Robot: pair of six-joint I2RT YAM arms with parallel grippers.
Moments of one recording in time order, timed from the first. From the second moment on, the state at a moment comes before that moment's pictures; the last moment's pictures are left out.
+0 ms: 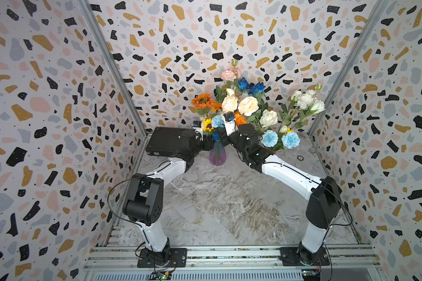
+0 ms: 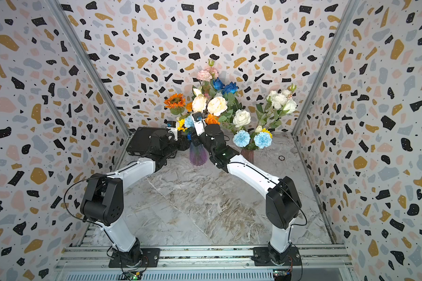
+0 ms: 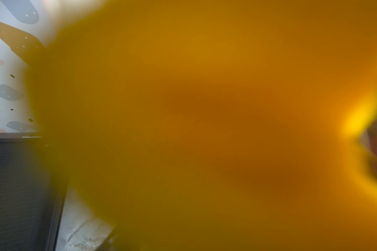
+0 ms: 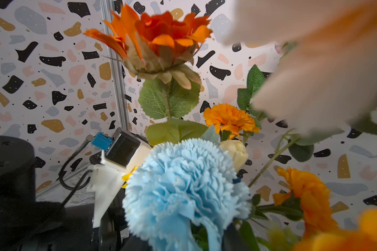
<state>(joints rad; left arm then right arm) -0.30 1.77 1.22 0.29 0.28 -0.28 0.74 1.83 1.62 0.18 0.10 -0.09</state>
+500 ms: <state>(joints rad) -0.30 1.77 1.22 0.30 0.29 -0.28 0.69 1.92 1.73 0.12 0.07 -0.08</state>
